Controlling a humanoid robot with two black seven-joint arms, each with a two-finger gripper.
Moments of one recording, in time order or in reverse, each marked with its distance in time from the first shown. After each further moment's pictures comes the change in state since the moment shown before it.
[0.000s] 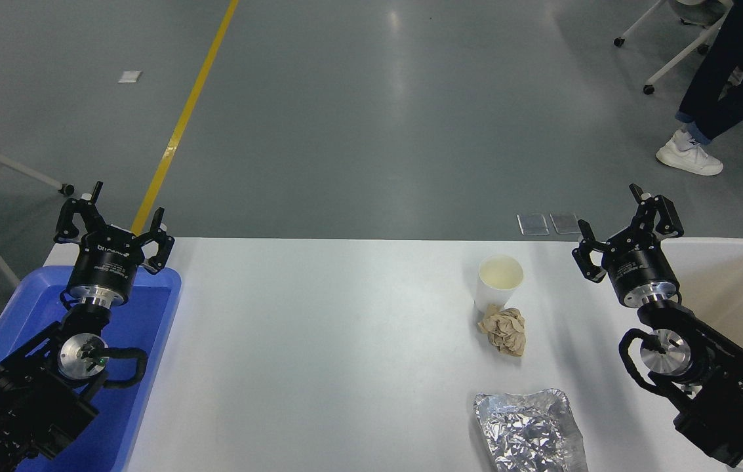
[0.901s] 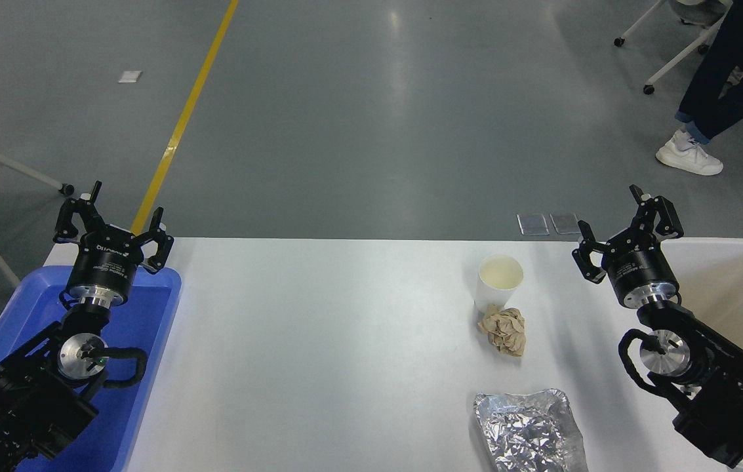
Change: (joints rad) left arm 0.000 0.000 -0.001 0.000 0.001 0.000 -0.002; right arm 0.000 0.002 -0.001 -0.005 0.000 -0.002 0.000
